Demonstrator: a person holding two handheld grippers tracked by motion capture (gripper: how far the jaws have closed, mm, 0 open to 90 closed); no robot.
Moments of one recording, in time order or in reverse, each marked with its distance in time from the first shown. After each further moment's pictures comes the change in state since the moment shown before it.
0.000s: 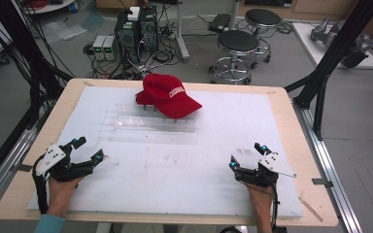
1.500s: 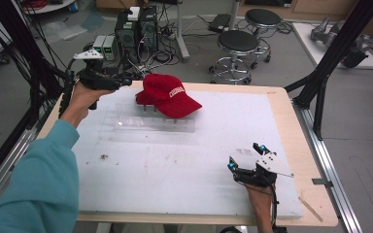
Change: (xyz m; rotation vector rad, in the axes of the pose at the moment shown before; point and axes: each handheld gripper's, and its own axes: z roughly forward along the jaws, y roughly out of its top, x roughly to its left) left arm 0.041 0.185 0.187 0.271 -0.196 -0.013; right arm 0.003 0.001 0.002 0.017 0.007 -0.040
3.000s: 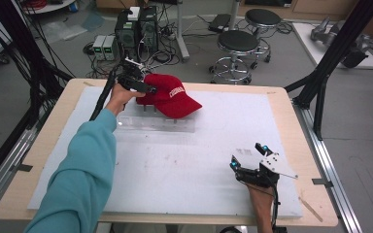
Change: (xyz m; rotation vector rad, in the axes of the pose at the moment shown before) left arm 0.017 -0.032 0.123 0.341 0.069 -0.149; right arm -0.004 -0.002 -0.004 -0.038 -0.008 0.054
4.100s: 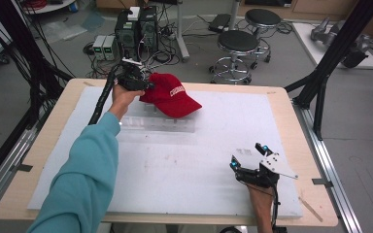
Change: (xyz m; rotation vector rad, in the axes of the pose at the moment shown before) left arm -0.020 0.002 -0.018 -0.137 -0.040 0.031; right arm 0.000 0.000 0.000 -0.004 -0.003 -0.003
